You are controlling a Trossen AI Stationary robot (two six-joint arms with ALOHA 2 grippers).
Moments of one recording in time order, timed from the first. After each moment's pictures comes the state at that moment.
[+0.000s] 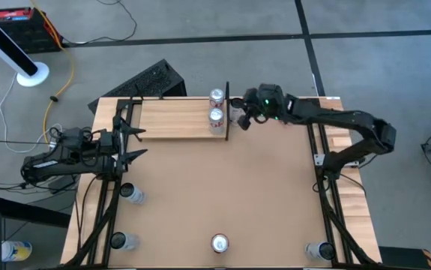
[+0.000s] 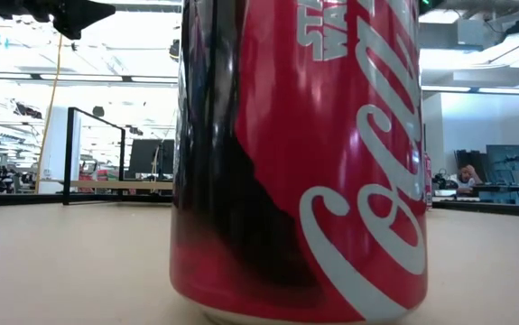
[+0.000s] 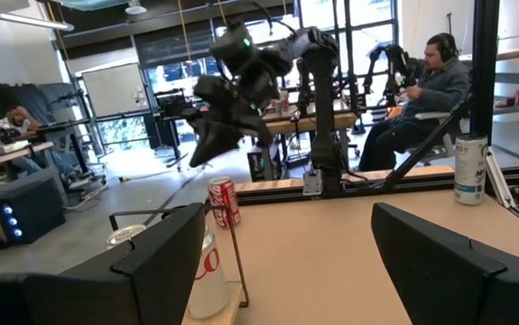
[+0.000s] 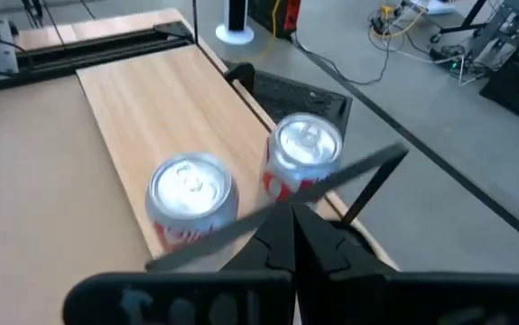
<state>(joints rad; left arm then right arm) 0.13 0.10 0.44 -0.15 -0.06 0.15 -0.41 1.42 1.17 -0.25 0.19 -0.02</state>
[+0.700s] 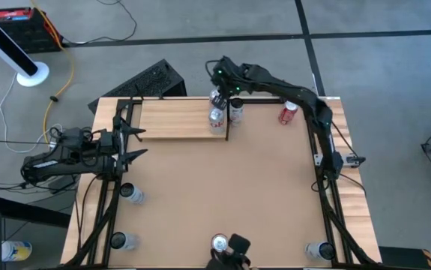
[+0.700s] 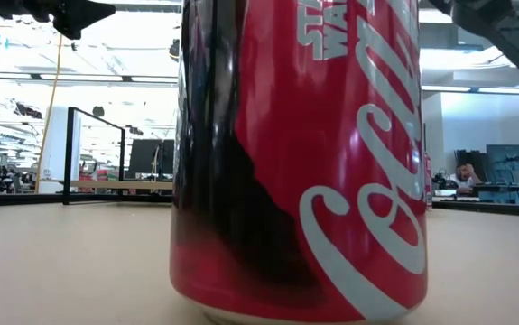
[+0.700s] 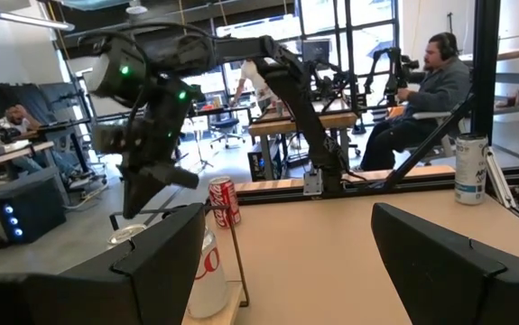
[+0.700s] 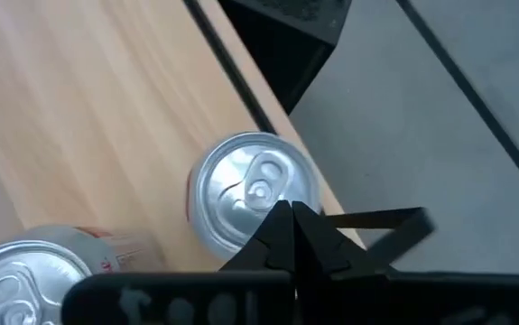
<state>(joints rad) 0.13 0.10 0.44 -0.15 -0.06 0.14 -0.52 2.10 2.10 -0.91 0.15 -0.09</state>
